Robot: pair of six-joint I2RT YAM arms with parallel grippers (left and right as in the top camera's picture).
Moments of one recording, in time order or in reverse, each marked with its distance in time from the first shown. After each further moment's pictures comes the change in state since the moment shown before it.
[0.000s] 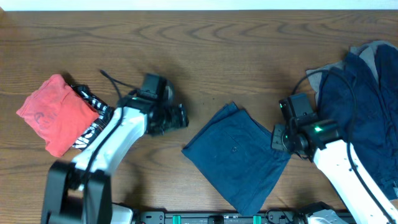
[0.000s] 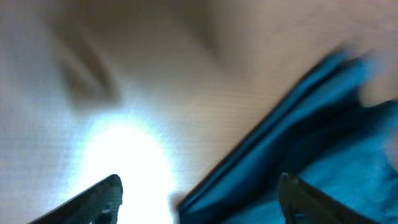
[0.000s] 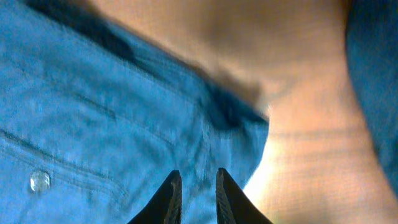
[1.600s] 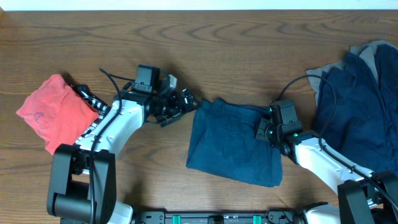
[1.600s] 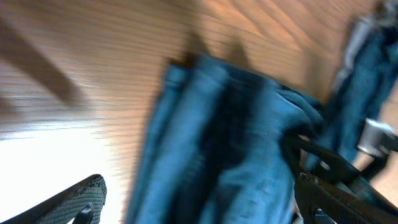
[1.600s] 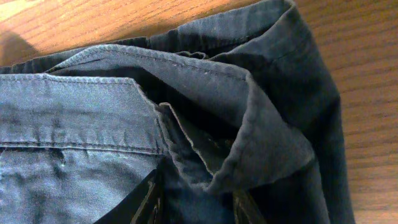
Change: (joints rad) left arm 0.058 0.122 0.019 0.166 0.336 -0.094; right arm -0.012 0.263 -0.298 0.851 -0.112 0.055
